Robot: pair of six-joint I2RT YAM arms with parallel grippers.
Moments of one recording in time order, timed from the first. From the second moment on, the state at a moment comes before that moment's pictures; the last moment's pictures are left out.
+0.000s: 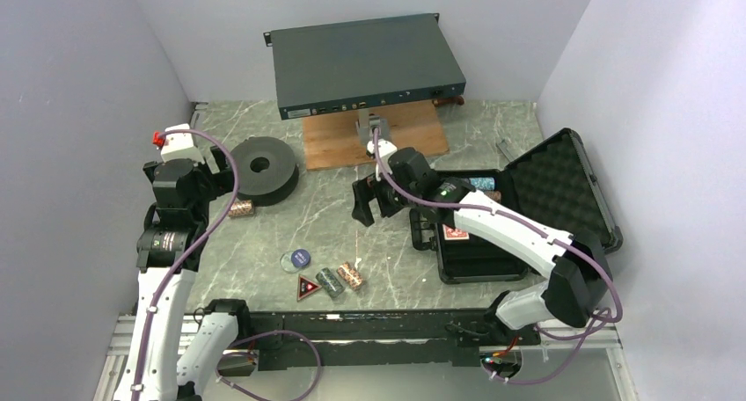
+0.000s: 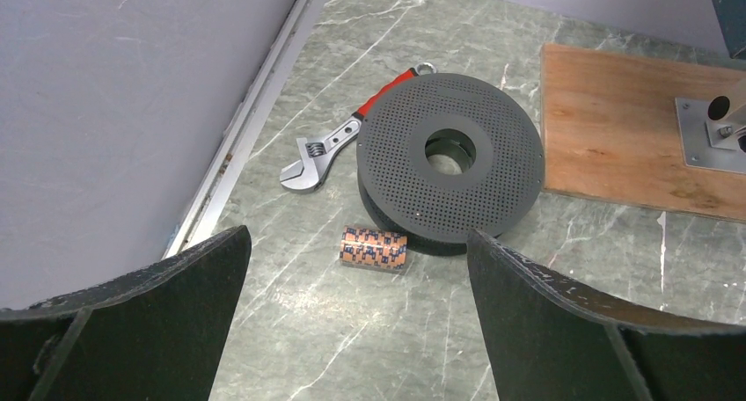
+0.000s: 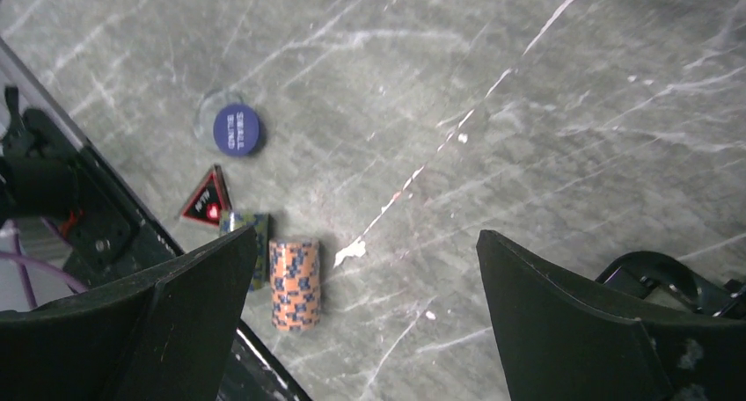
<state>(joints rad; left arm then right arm) -0.02 0.74 0.98 -0.55 -0.31 -0.14 0.79 1.41 1.12 -0.35 -0.14 0.27</state>
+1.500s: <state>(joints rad) -0.02 0.74 0.98 -0.55 -0.29 -0.15 1.10 1.51 0.86 -0.17 -0.12 0.15</state>
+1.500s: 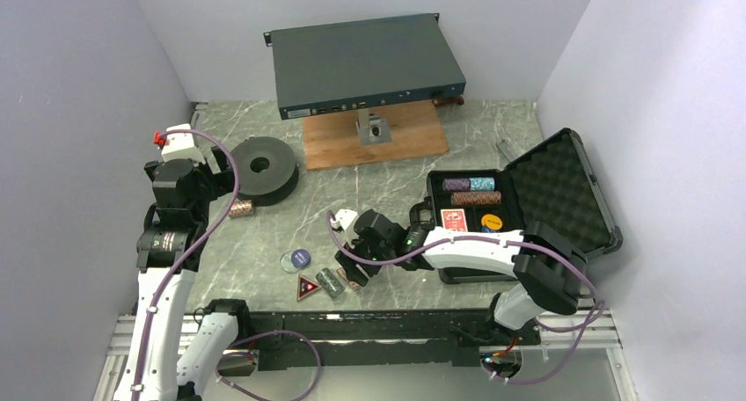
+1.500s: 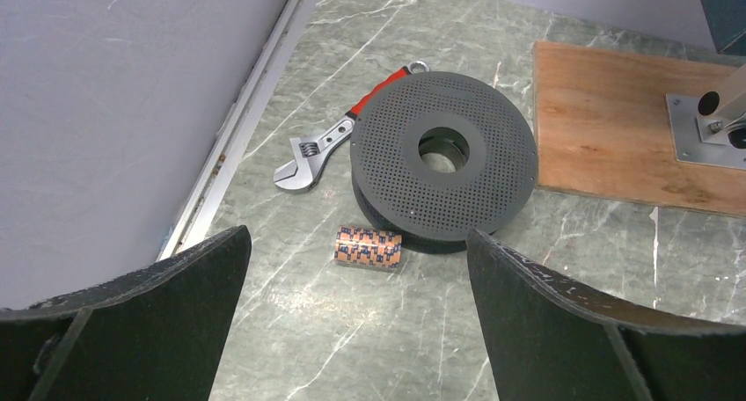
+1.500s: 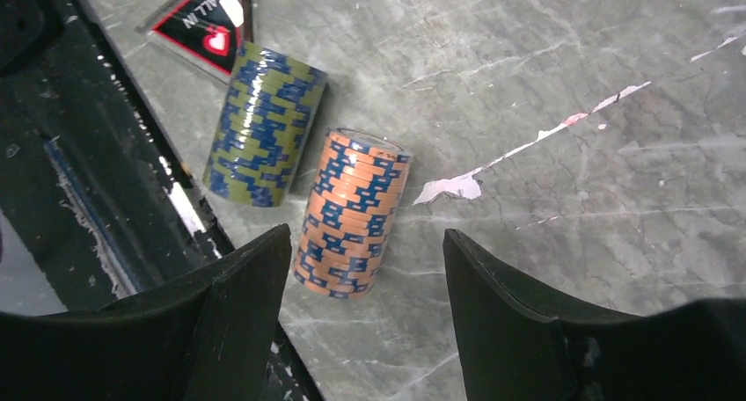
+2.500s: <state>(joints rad) -0.02 0.74 0.98 -0.55 -0.28 -0.14 1.18 1.62 0.87 -0.16 0.01 0.19</state>
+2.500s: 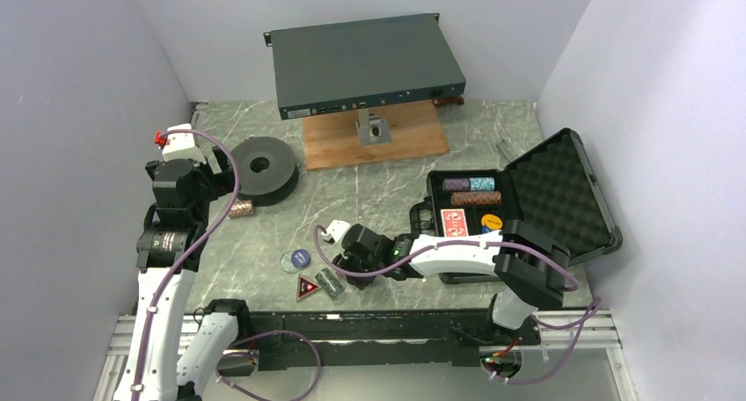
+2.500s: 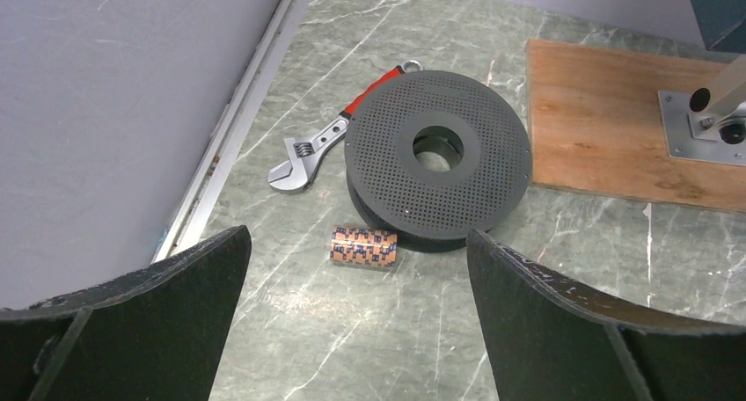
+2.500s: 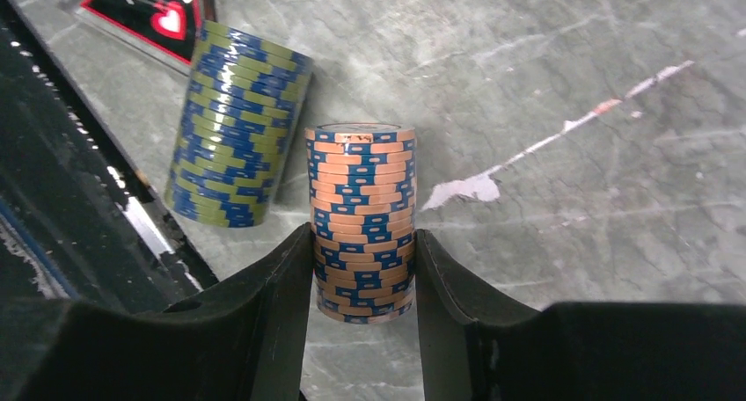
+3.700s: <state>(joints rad) -0.20 0.84 0.91 -0.38 0.90 -0.04 1.18 1.22 0.86 0.15 0.25 0.05</state>
